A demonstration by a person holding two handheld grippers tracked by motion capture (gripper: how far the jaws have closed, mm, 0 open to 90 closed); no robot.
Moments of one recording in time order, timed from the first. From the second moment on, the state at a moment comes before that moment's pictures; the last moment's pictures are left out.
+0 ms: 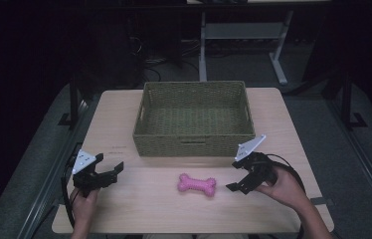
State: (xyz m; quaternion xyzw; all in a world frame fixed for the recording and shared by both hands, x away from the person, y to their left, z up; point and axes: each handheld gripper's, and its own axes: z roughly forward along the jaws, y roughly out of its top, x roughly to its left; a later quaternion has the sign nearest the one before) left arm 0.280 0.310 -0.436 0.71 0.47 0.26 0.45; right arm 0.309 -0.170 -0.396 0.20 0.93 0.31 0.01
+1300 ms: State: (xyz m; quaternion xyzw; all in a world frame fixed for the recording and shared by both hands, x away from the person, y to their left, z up) left arm 0.280 0.312 -0.435 0.71 0.47 0.26 0.45; right arm 0.326 -0.078 -0.397 0.11 0.96 0.26 0.00
